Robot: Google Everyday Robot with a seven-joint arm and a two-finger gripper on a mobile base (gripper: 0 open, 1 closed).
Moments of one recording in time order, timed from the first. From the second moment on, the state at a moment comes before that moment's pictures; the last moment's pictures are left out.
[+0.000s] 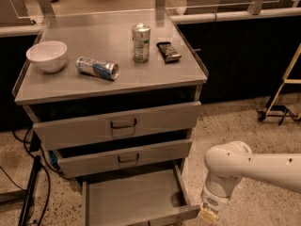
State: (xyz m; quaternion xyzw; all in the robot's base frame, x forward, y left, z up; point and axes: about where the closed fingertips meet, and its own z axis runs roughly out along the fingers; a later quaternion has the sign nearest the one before) arm 0.346 -0.197 0.484 0.46 -0.87 -0.11 0.10
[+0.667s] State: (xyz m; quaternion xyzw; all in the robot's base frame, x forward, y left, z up) arm 0.326 -0.171 0.402 0.44 -0.87 -0.14 0.15
